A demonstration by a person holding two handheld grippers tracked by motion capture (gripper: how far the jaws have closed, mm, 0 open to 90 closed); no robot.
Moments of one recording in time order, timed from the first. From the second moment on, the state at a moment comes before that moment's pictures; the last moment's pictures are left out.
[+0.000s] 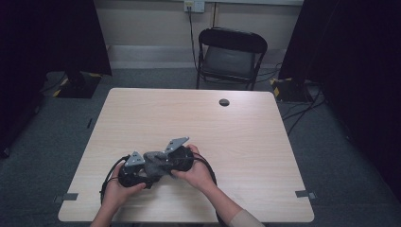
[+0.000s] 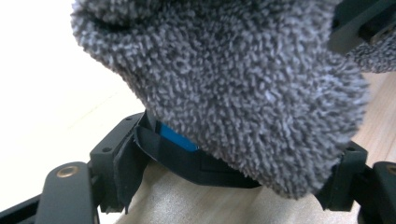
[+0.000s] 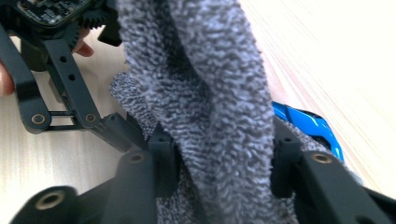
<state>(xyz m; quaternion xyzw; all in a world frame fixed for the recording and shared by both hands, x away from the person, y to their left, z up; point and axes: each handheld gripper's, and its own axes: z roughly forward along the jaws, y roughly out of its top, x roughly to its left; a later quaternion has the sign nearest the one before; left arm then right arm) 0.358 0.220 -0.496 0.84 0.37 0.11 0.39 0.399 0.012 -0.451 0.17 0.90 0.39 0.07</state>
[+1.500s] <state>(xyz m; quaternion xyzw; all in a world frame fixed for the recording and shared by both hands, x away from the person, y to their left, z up) 0.360 0.215 -0.496 0.83 0.36 0.13 0.40 0.402 0.010 -0.445 0.21 0.90 0.38 0.06</state>
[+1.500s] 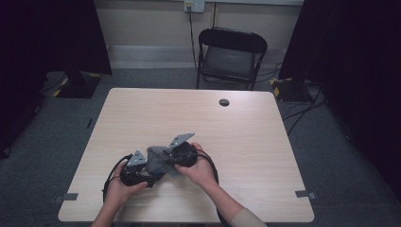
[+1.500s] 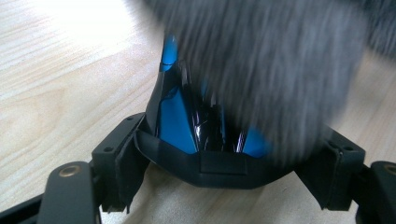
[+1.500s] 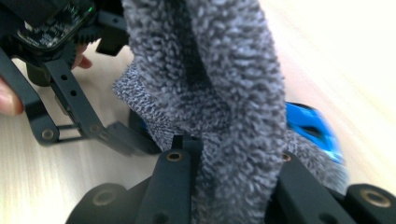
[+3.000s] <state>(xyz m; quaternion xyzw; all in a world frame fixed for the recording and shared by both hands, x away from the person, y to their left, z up) 0.360 0.215 -0.496 0.84 0.36 0.13 0.40 0.409 0.014 -0.440 0.22 0.89 0.39 0.04</state>
